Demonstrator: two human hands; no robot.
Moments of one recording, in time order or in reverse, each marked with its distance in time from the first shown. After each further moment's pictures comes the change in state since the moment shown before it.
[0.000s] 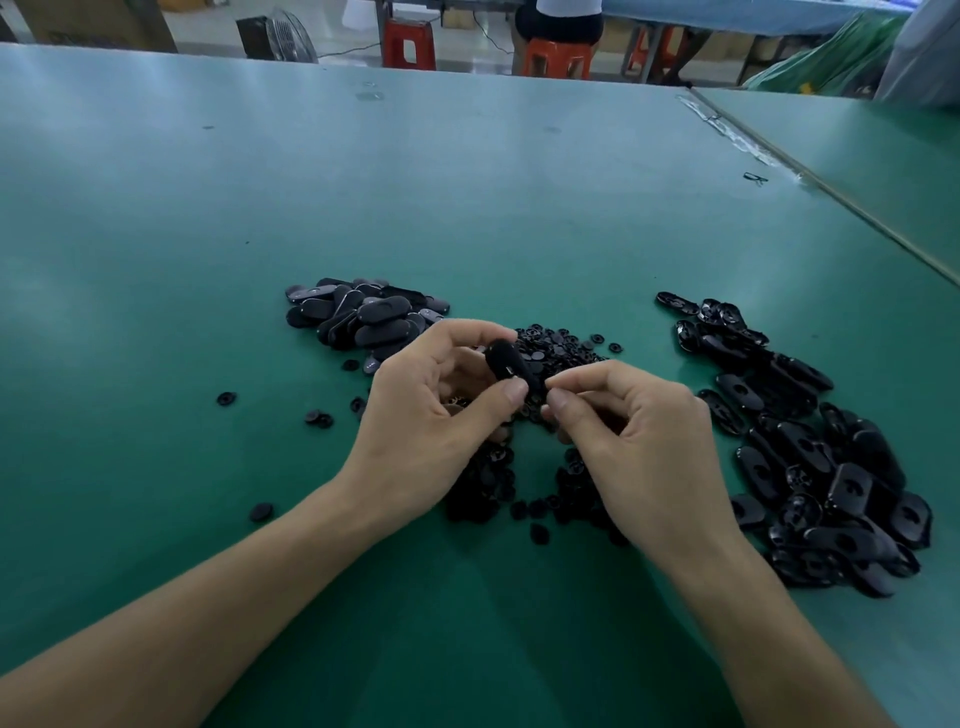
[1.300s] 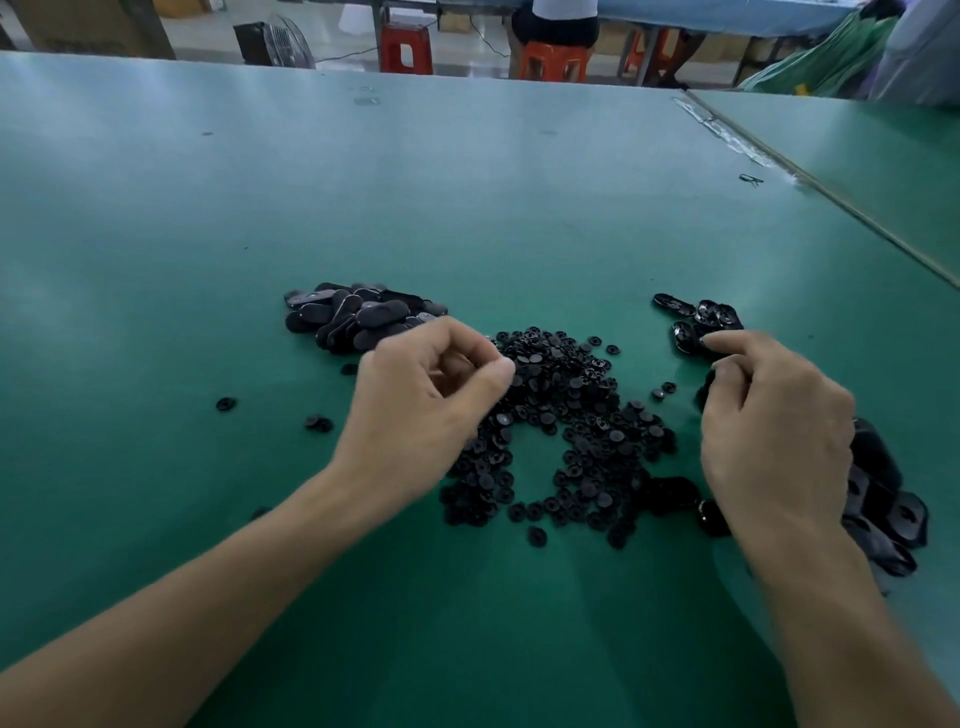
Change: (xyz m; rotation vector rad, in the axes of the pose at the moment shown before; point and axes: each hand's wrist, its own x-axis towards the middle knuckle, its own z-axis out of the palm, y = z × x) left_hand 0.008 0.009 -0.006 0.312 0.084 -0.014; right_hand 0.016 0.021 -0.047 -0.567 0.367 0.120
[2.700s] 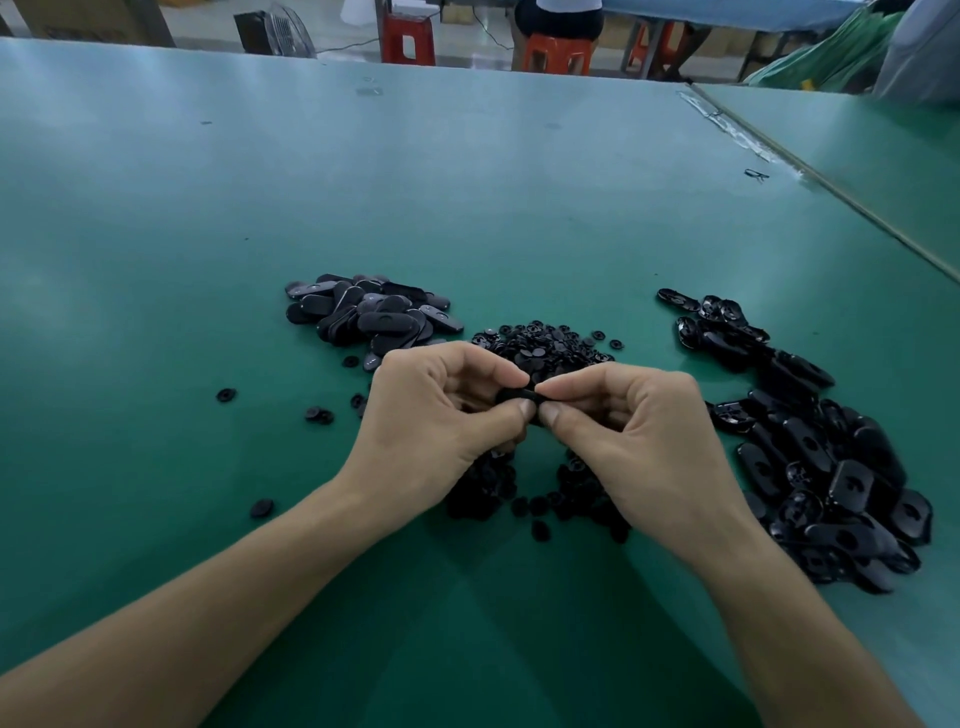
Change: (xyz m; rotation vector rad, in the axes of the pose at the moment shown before) left_hand -0.009 -0.002 0.008 -0.251 -0.103 -0.102; right_hand -0.026 -0.040 0.015 0.650 -0.533 -0.079
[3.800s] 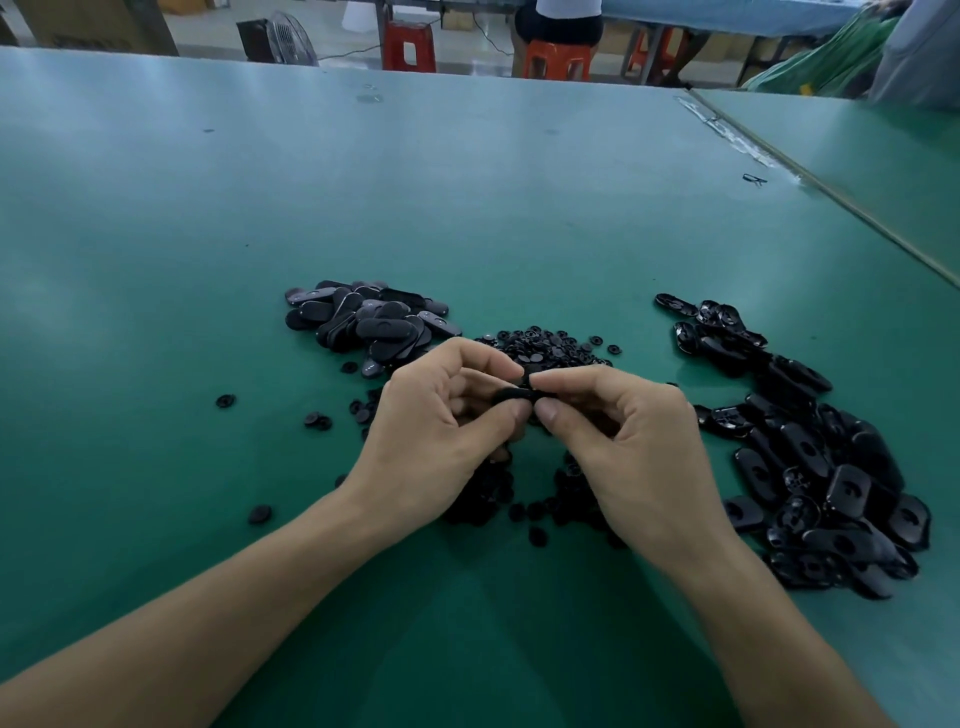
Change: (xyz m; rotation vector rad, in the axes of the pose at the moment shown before) left_hand -0.004 -0.003 0.001 -0.053 -0.054 0.009; right_hand -0.001 0.006 0.007 0.011 0.046 -0.097
